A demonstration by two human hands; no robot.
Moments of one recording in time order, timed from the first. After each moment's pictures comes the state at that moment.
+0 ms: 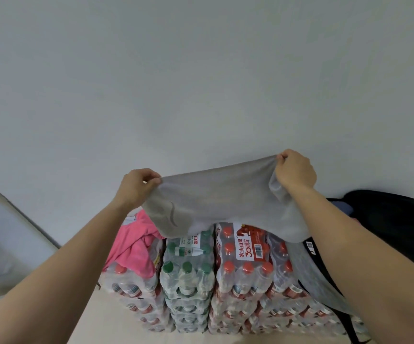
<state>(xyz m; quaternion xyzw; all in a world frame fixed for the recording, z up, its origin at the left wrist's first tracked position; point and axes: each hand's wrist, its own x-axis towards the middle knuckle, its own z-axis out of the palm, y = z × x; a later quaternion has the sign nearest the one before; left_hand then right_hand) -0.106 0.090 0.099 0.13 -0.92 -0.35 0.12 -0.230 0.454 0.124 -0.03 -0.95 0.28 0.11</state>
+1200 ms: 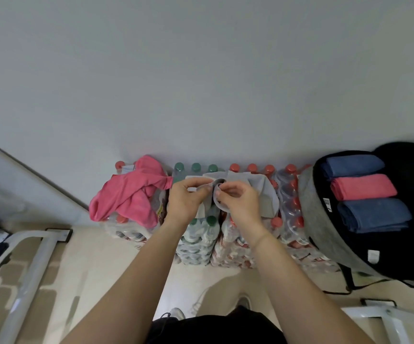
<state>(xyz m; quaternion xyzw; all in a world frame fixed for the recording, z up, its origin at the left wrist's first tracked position) -0.055 0.221 -0.007 0.20 -0.73 -0.65 0.08 -0.091 0.357 -0.022 -0.02 -0.72 0.68 -0.13</state>
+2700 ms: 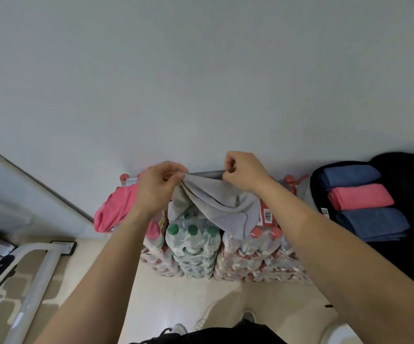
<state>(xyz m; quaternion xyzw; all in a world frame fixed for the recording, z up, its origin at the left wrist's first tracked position) -0.062 0.159 0.047 0.13 -0.85 -0.49 0.14 -0.189 0.364 0.035 0.24 -0.91 0.32 -0.12</state>
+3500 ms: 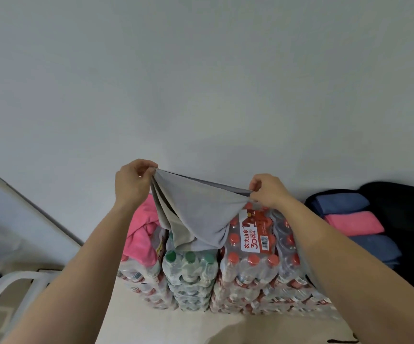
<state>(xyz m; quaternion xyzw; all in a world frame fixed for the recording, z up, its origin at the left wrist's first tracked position) -0.108 0.092 0.068 0.22 -0.86 -0.39 0.24 -0.229 0.417 0.038 0.14 -0.93 0.30 -0.14</state>
